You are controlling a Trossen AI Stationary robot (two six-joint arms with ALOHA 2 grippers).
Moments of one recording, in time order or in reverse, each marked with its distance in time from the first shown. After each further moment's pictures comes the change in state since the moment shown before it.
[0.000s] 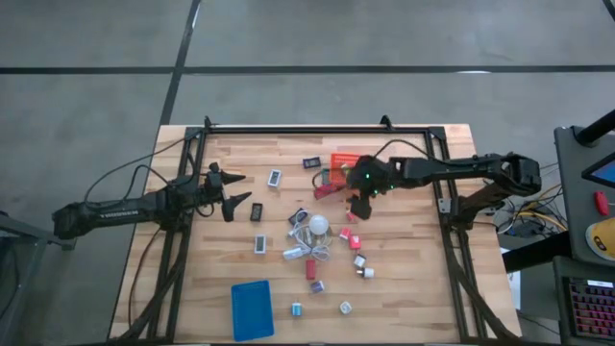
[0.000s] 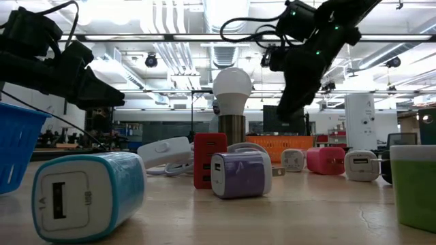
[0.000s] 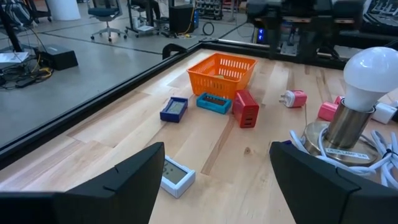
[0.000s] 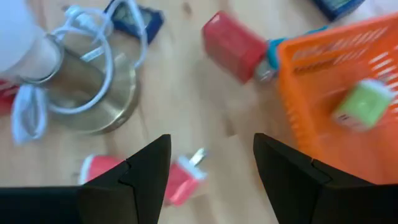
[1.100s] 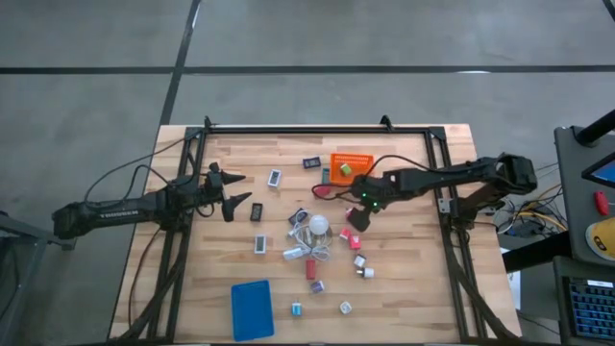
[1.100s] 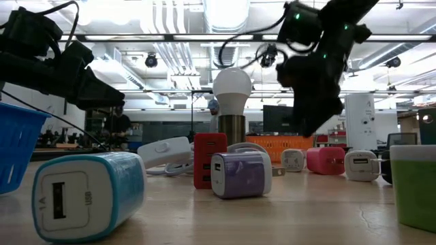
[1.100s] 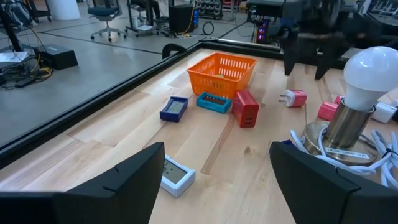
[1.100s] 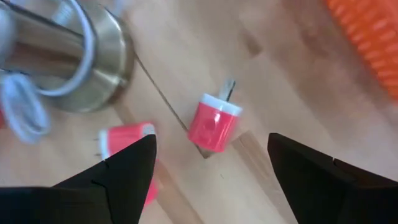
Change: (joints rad) left arm 0.000 0.001 0.000 0.000 0.000 -0.001; right arm 0.116 0.073 -0.005 -0.114 0.026 0.419
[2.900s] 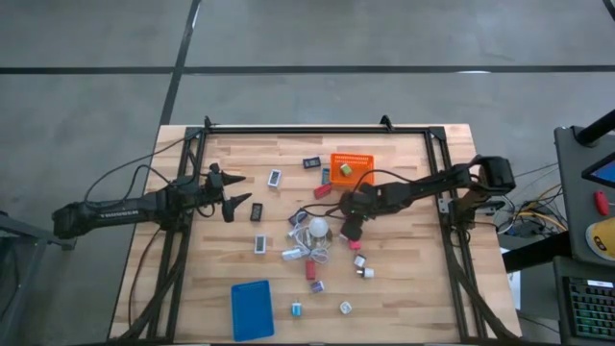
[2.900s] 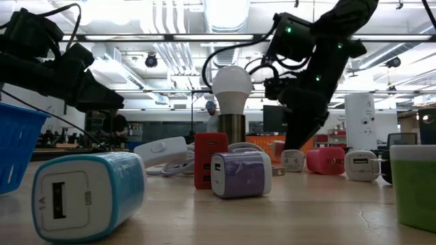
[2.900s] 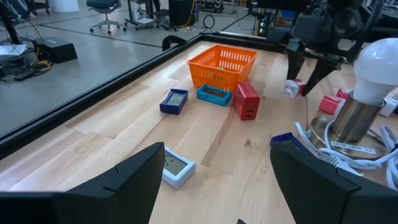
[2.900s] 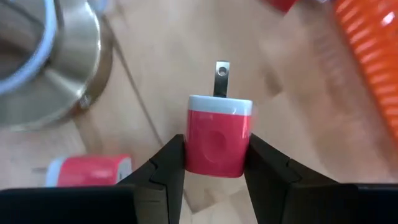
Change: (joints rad) left arm 0.000 0.005 0.000 -0.024 0.000 -0.007; right arm 0.085 0.154 0.005 0.165 0.200 -0.156
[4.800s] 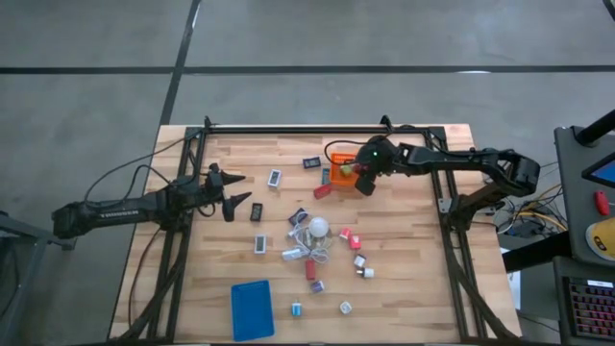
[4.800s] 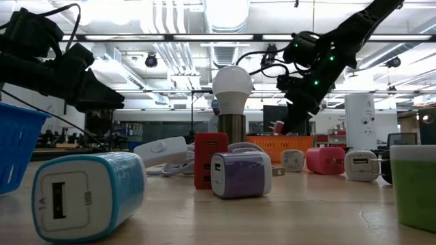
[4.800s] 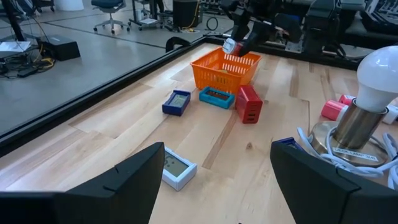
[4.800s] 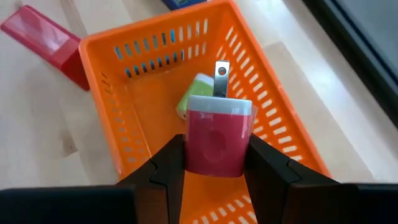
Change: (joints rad) left arm 0.000 0.005 0.000 0.013 -0.014 -0.026; right arm -0.486 -0.213 -0.121 0.136 -0.124 -0.476
